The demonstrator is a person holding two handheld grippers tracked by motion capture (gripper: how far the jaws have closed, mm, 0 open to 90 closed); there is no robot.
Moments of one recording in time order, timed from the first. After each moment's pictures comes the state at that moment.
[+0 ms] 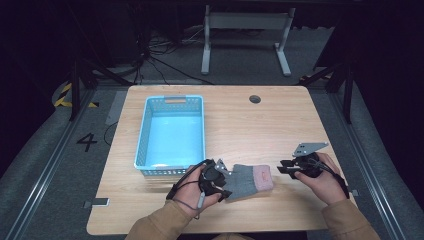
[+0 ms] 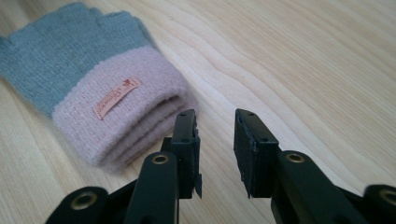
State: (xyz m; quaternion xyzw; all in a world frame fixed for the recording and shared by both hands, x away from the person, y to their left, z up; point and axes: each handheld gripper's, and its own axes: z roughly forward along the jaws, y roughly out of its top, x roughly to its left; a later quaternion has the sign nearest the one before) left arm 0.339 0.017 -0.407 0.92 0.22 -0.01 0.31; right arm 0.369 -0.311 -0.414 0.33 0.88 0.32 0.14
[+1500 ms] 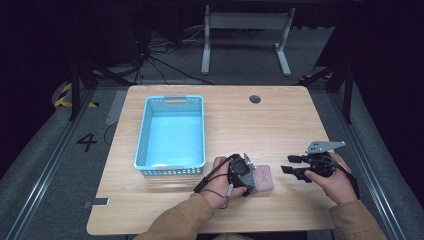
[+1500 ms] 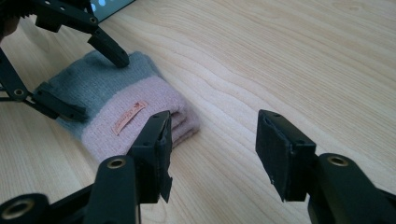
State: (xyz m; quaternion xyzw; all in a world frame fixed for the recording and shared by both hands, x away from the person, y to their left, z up) left arm 0.371 -0.058 -0.443 0.94 0.21 0.04 0.28; right arm 0.365 -0.332 -0.407 0.35 0.84 0.39 0.11
